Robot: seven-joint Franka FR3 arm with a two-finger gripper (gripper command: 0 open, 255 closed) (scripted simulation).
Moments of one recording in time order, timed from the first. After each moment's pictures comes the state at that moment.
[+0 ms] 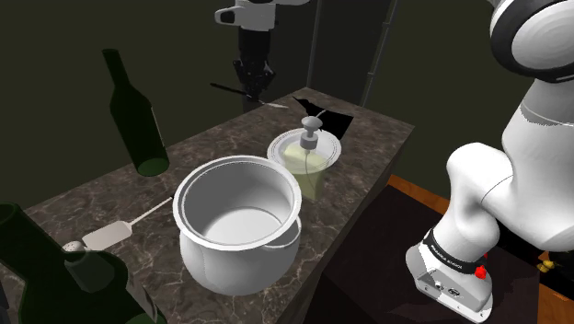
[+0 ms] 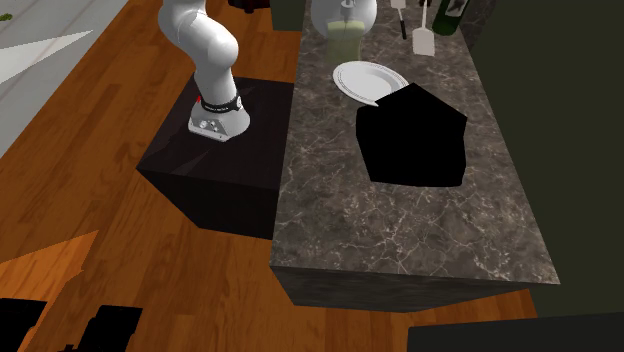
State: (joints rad) arm 1.02 0.24 -0.82 -1.58 0.24 1.74 -1.50
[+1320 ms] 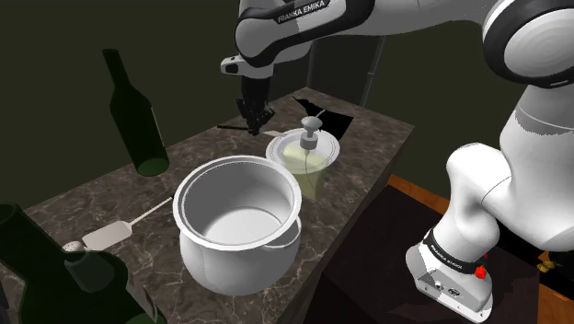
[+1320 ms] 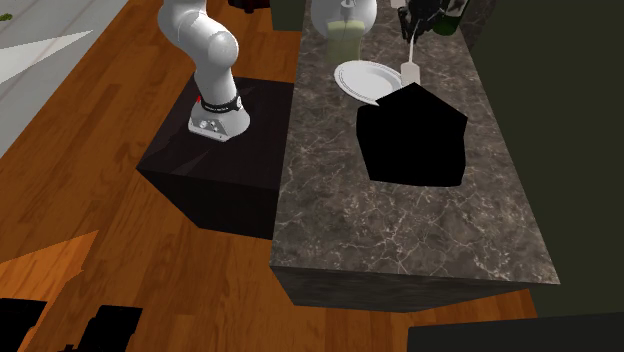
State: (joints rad) arm 1.03 0.27 -0.80 -1.81 0.29 2.00 -1.54
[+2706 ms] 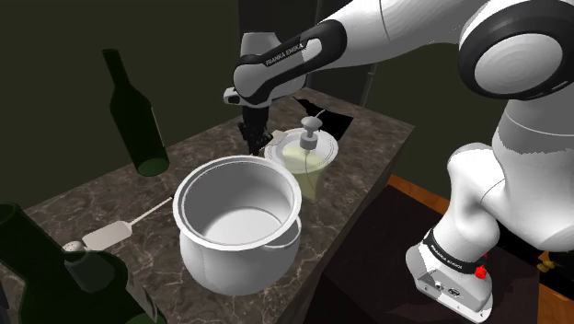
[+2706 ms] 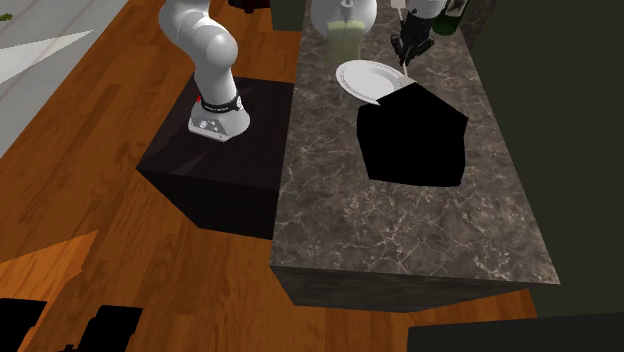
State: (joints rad) arm 0.99 0.37 -0.76 -1.91 0.39 2.16 -1.61
